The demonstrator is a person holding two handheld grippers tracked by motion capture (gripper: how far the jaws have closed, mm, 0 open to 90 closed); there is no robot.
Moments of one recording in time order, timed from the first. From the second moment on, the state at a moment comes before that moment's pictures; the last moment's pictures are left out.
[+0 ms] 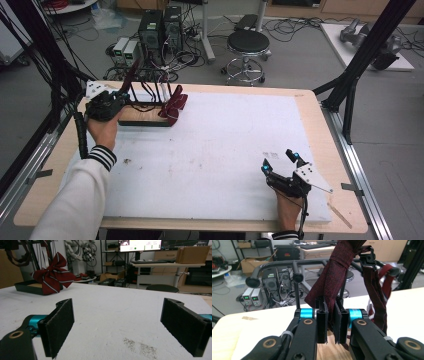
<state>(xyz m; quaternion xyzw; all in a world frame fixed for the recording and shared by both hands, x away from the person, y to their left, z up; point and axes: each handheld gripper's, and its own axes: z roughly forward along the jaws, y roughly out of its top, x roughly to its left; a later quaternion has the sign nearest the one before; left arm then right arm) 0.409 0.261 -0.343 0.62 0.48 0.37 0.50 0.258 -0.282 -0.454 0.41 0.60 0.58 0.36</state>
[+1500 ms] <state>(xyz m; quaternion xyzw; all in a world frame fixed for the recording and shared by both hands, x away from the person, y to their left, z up) 0.442 0.261 -0.368 0.62 0.54 0.35 0.45 0.259 -0.282 -0.454 0.41 0.61 0.58 0.36</state>
